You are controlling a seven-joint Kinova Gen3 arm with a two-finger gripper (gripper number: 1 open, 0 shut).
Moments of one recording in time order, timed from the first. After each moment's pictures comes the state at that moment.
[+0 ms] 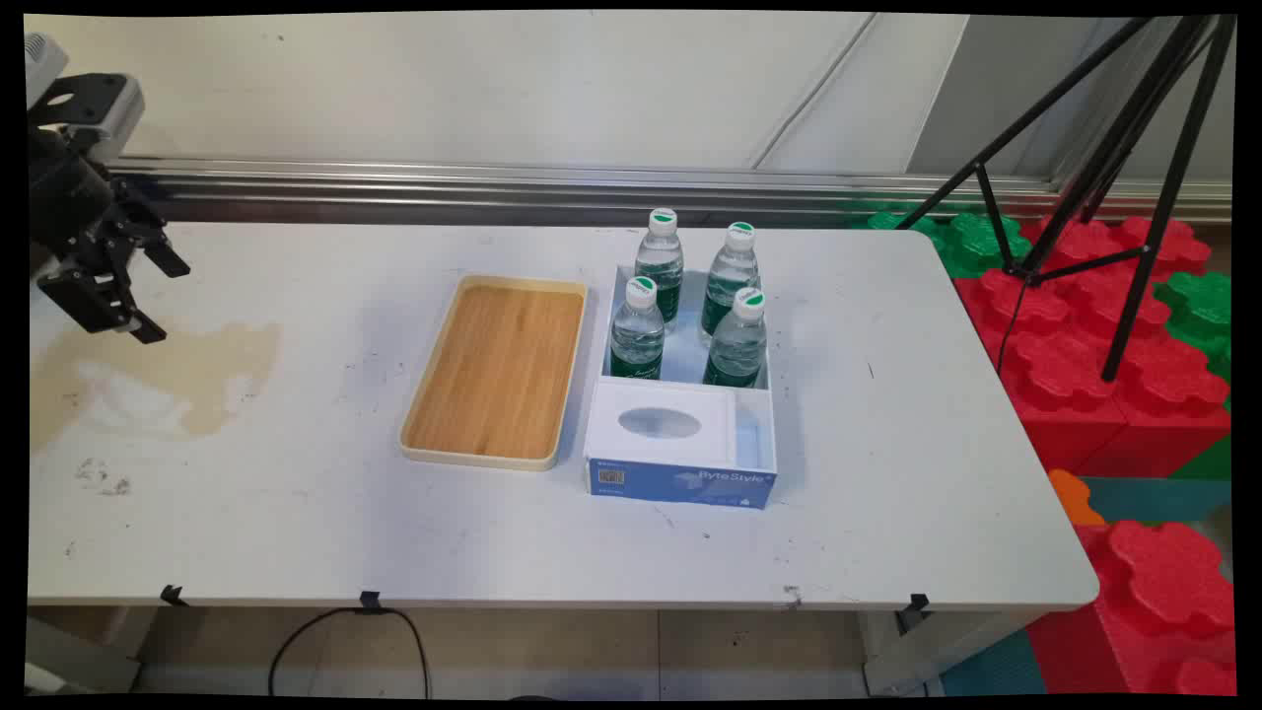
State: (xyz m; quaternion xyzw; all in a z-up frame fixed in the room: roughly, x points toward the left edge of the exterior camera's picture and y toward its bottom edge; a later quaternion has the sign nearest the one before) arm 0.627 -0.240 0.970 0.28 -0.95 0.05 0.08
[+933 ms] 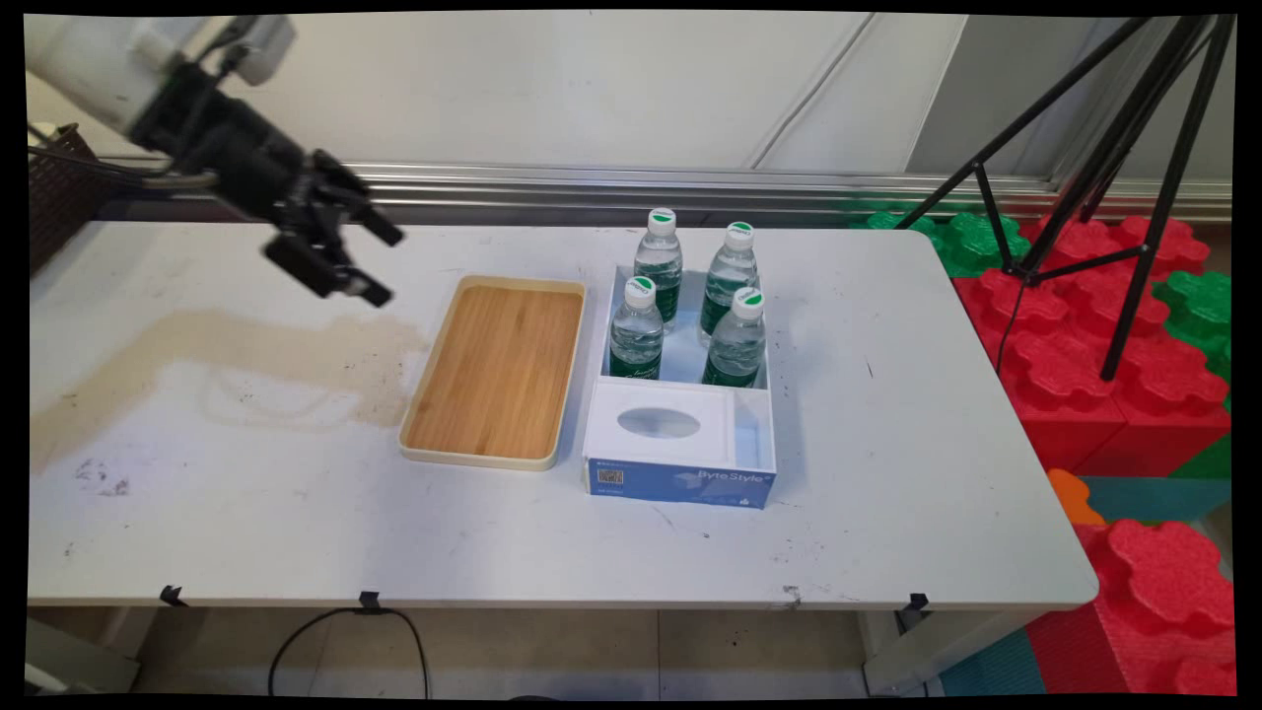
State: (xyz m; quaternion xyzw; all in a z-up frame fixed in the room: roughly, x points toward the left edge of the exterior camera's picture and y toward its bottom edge) arm 0.524 -0.296 0.967 0.24 -0.91 0.07 0.32
